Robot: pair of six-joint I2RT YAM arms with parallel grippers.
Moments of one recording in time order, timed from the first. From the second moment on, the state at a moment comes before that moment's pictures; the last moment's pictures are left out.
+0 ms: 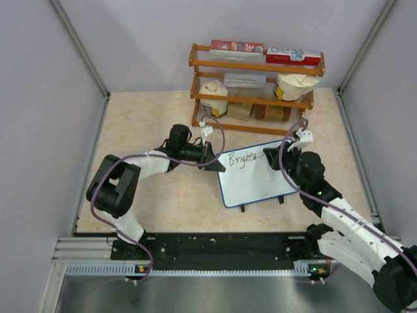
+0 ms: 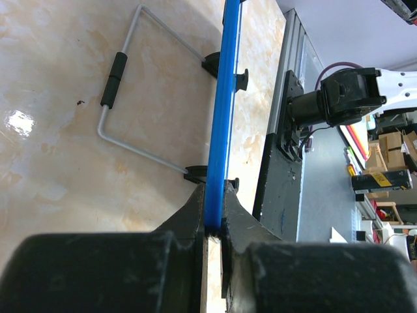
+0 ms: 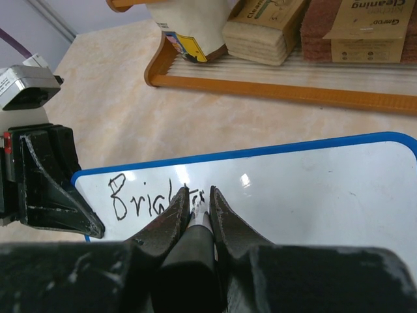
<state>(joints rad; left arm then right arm) -0.45 1.71 0.89 0.23 1.03 -0.37 0.47 0.82 0.47 0.19 0.08 0.42</state>
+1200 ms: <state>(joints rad) -0.45 1.71 0.89 0.23 1.03 -0.37 0.45 0.81 0.48 0.17 0.10 0.42</state>
